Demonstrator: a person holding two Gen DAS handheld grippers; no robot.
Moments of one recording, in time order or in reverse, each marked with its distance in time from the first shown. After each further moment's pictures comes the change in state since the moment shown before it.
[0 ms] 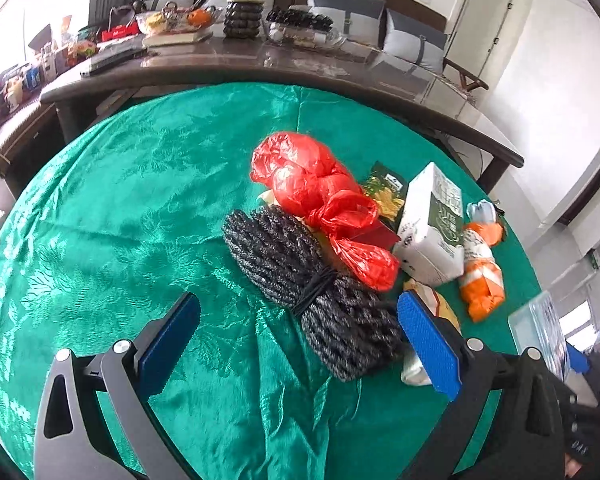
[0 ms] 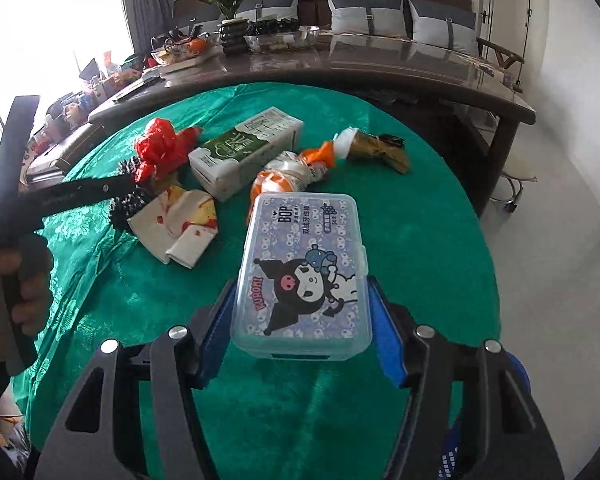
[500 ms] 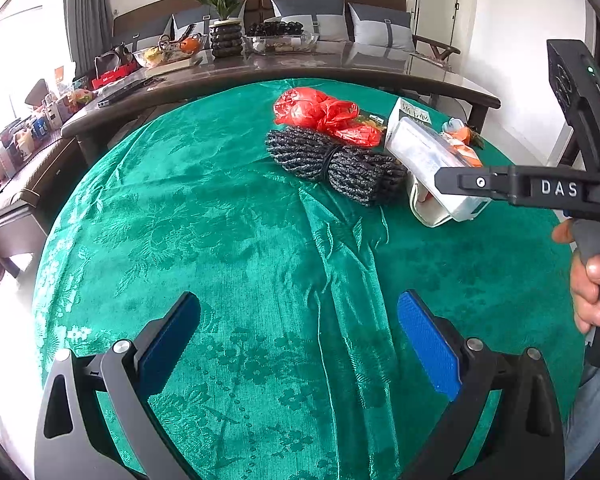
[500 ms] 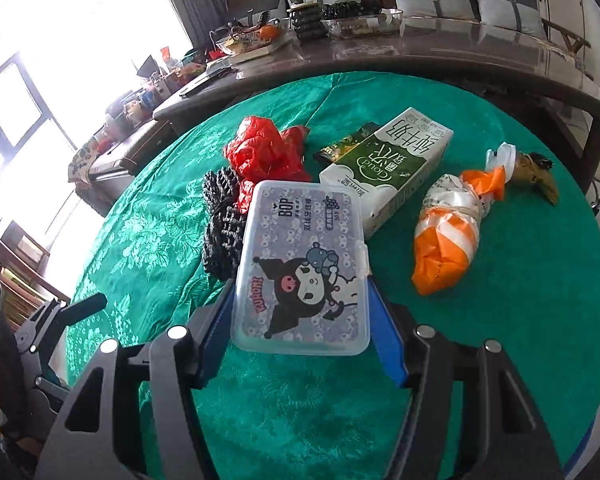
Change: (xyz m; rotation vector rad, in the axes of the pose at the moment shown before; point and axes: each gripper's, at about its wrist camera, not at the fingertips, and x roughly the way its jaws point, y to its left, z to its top) left arm -0.073 0.018 -0.099 0.234 -0.069 0.071; right arm 0.033 0.083 0.037 -0.031 0.036 0.279
